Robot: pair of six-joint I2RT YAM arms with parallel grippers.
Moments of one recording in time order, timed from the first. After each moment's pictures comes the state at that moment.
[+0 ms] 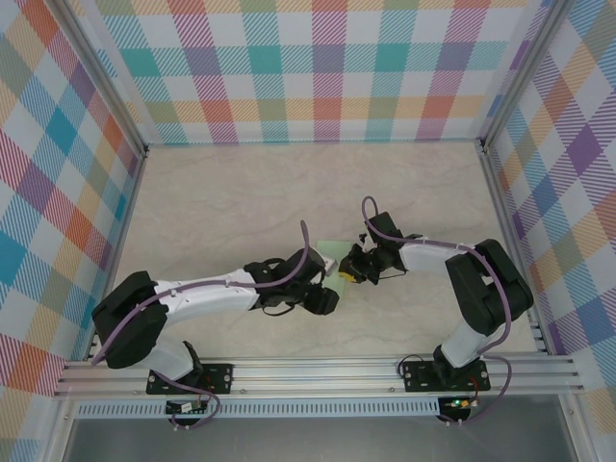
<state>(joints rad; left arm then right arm) -1.03 1.50 0.88 -0.33 0.07 -0.47 0.48 1.66 0.78 -0.22 -0.59 0.95</state>
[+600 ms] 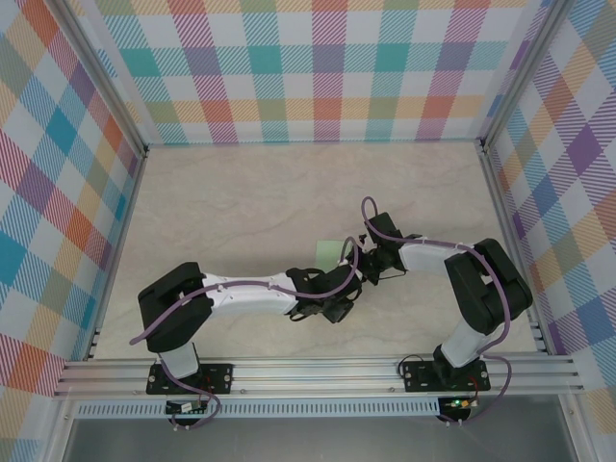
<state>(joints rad) -1.17 1.74 1.08 -0.45 -0.23 -0.35 0.48 1.66 0.78 -0.23 -0.60 0.95</state>
